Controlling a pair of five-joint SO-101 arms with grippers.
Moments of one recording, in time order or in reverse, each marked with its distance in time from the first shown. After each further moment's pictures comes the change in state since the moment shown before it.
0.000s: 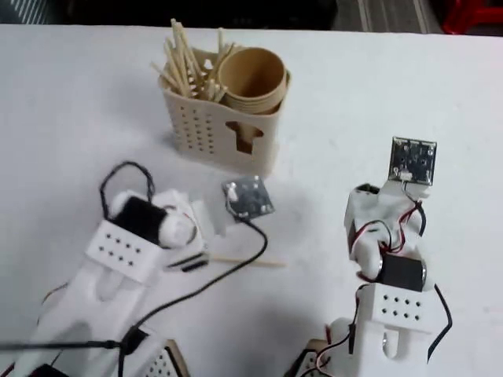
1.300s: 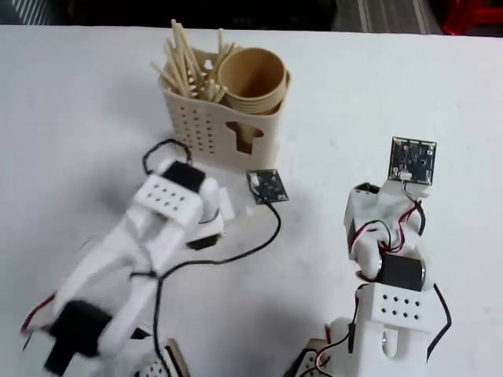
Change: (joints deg) left arm 0.4 23.2 -14.2 3.0 -1.9; right arm 0.0 0.0 0.0 -0.4 0.0
